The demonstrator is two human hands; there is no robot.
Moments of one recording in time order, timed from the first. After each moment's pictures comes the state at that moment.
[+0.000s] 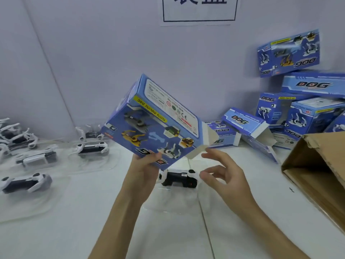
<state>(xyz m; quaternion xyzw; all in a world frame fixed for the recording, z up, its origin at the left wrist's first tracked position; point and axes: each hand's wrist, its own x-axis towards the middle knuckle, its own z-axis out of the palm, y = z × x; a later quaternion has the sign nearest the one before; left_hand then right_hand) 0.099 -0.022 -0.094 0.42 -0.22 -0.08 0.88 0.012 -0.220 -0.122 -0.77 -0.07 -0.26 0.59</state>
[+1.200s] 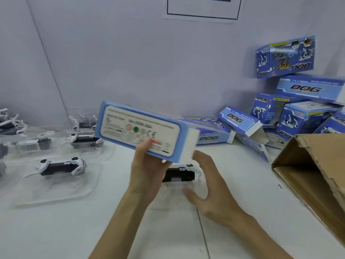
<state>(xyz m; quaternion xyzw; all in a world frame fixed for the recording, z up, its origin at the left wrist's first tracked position) 0.078 -0.034 -0.103 0.34 -0.20 -0.09 0.92 0.008 -0.201 -0.141 -0.87 -0.17 -0.25 0.40</state>
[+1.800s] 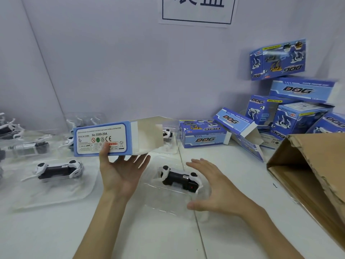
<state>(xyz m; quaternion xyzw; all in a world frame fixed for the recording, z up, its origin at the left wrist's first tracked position) 0.111 0.009 -0.120 0.26 -0.02 -0.09 0.96 0.010 -0.238 -0.136 -0.94 -0.12 -0.11 0.30</state>
